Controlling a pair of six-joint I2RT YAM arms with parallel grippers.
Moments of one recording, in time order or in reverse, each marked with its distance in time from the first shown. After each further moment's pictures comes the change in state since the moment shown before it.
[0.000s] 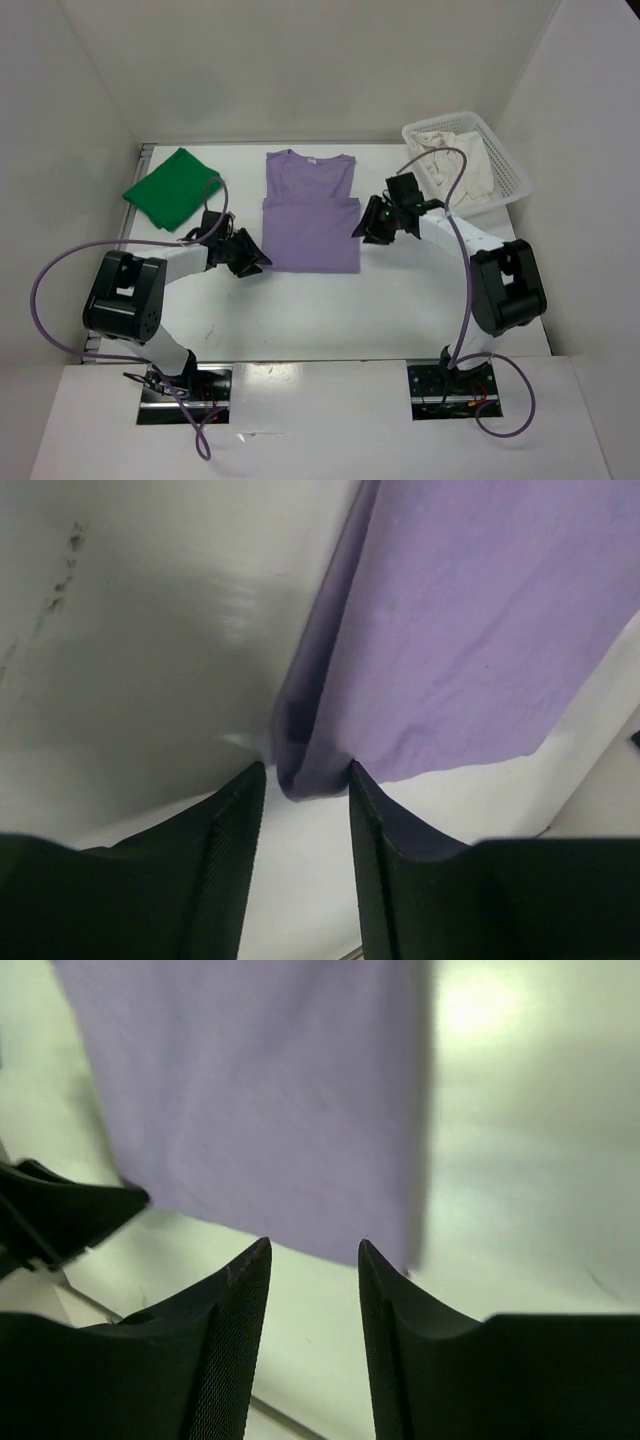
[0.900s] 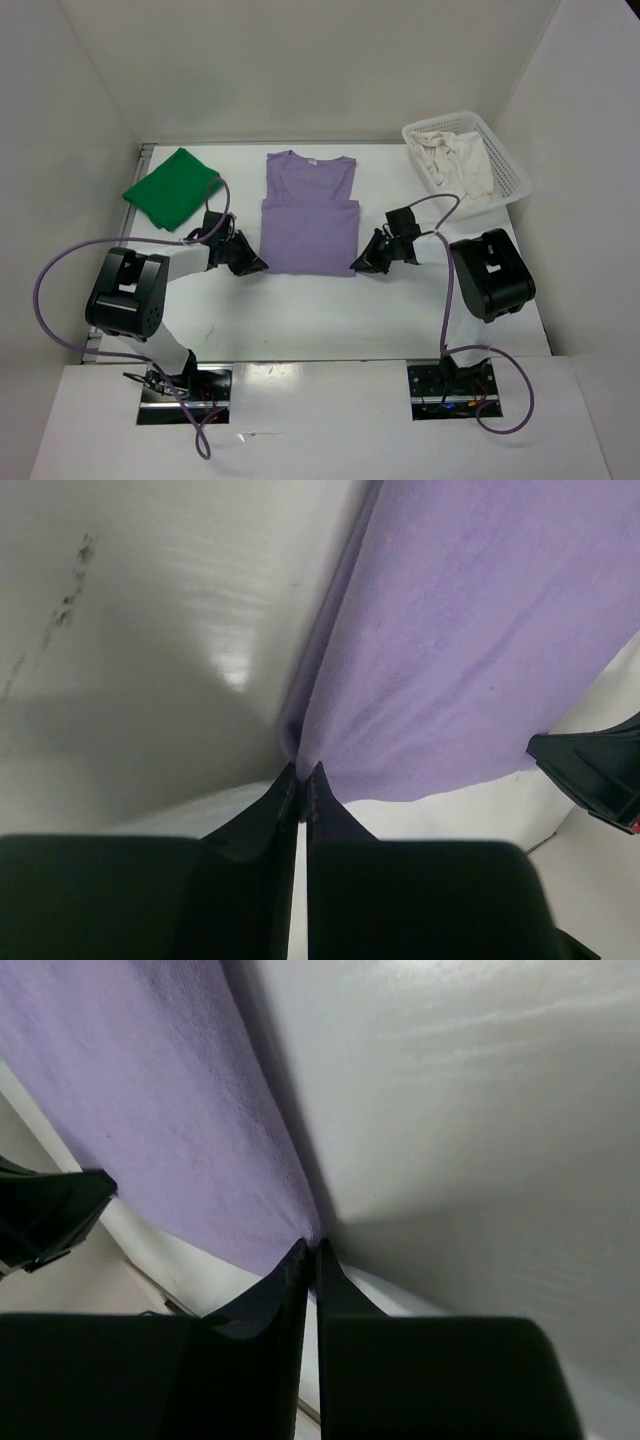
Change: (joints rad) left arm 0.000 0.037 0.010 0.023 -0.002 0.003; right arm -0.013 0.087 -0.322 0.332 -0.156 0.216
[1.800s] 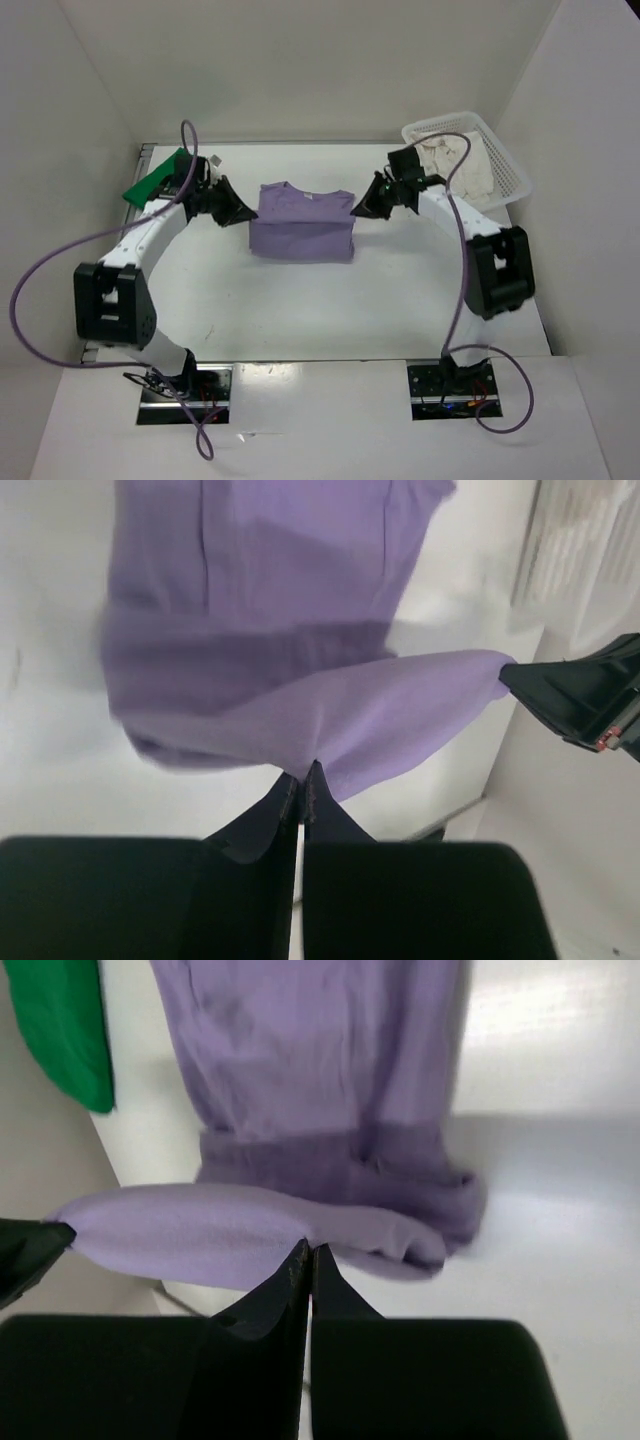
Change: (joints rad) left arm 0.103 -0.140 0.440 -0.474 0.127 0.128; right arm -0.018 -0.066 0.458 -0.413 0.074 -0.094
